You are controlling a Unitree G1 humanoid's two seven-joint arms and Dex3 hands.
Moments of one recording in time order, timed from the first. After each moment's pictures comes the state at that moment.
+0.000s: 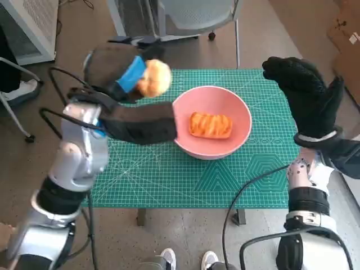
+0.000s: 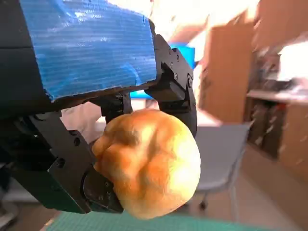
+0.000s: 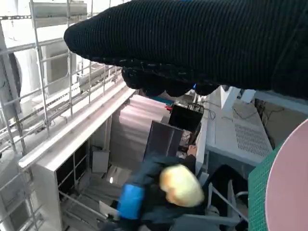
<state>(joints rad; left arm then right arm) -0.87 0.44 -0.37 0.02 0.83 0.36 -0.25 -0.85 -0.23 -0.35 0.93 0.49 -0.71 0.93</state>
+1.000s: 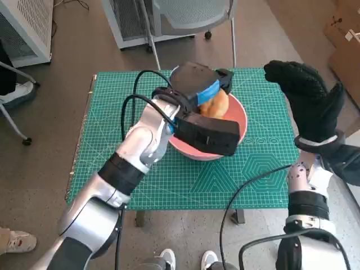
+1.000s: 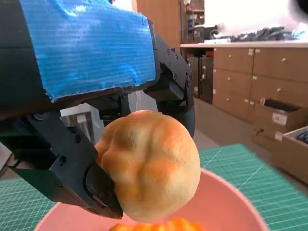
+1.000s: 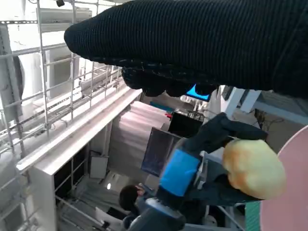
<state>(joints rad) -1.11 0.18 -0.52 0.72 0.81 0.05 -0.10 -0.80 -0.22 -0.34 0.86 0.48 -0.75 0.89</state>
